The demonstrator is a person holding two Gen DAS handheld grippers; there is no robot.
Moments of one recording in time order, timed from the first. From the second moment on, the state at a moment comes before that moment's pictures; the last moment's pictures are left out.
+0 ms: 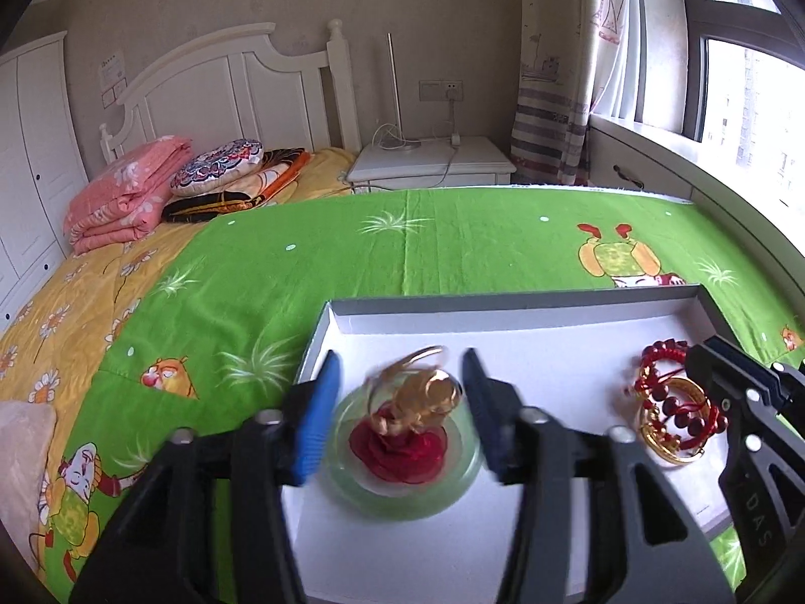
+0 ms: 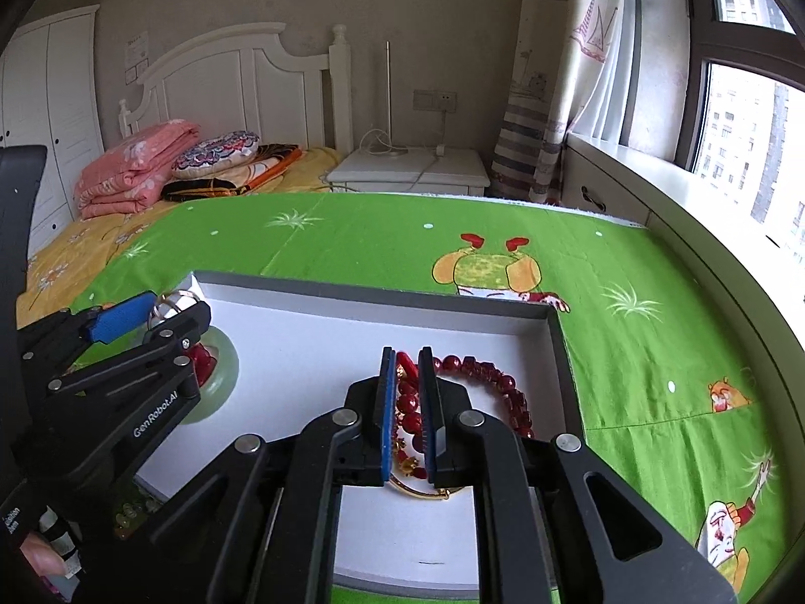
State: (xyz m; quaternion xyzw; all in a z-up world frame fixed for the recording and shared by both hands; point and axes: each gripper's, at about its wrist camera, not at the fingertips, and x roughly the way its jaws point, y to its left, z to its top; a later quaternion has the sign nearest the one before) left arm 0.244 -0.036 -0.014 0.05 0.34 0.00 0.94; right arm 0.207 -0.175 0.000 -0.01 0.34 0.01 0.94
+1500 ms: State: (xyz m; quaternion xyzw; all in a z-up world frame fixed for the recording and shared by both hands) left arm 0.044 0.050 -0.057 0.06 0.27 0.05 0.96; right arm 0.054 -0.078 -0.046 -0.06 0.38 0.16 0.91
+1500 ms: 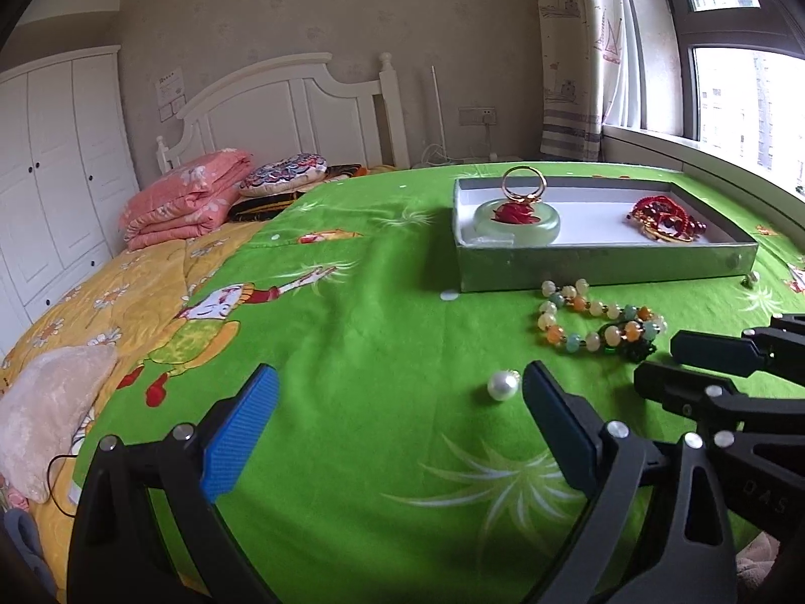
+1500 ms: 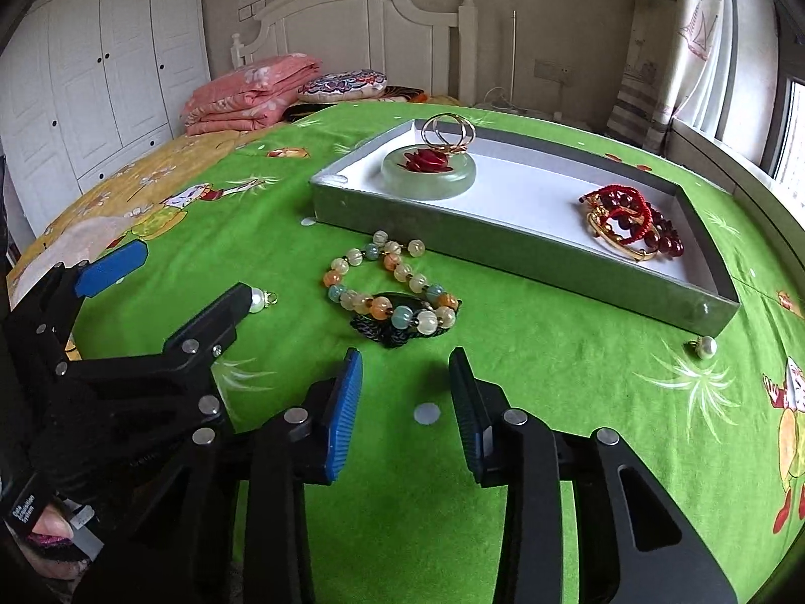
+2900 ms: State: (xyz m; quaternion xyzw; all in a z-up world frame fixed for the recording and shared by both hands) left arm 0.038 0.019 -0.067 0.08 0.29 -0.01 0.95; right arm 0.022 -0.177 -0.045 0.02 0.36 0.10 0.93
